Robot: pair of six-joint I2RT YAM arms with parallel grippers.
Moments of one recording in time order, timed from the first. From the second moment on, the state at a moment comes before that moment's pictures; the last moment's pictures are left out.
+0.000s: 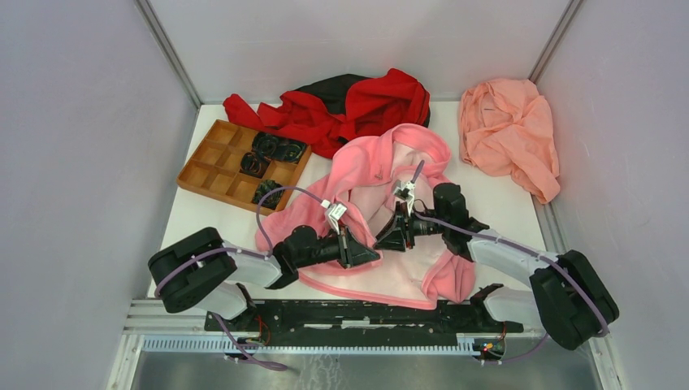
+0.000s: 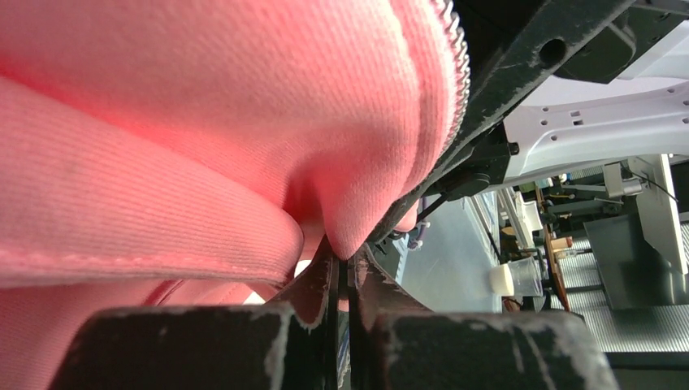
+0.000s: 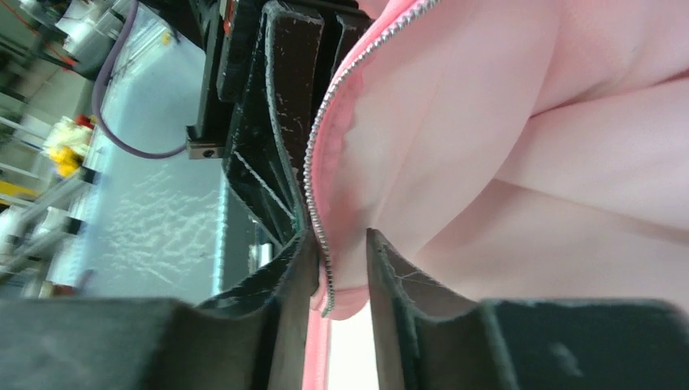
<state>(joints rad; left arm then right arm) -0.97 1.45 0.27 1.05 0.32 -0.93 0.51 1.23 0.42 0.43 -1.04 0.27</state>
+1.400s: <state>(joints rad) -0.97 1.08 0.14 0.97 0.26 -0.85 -0.41 1.34 1.13 -1.17 -0.86 -1.05</state>
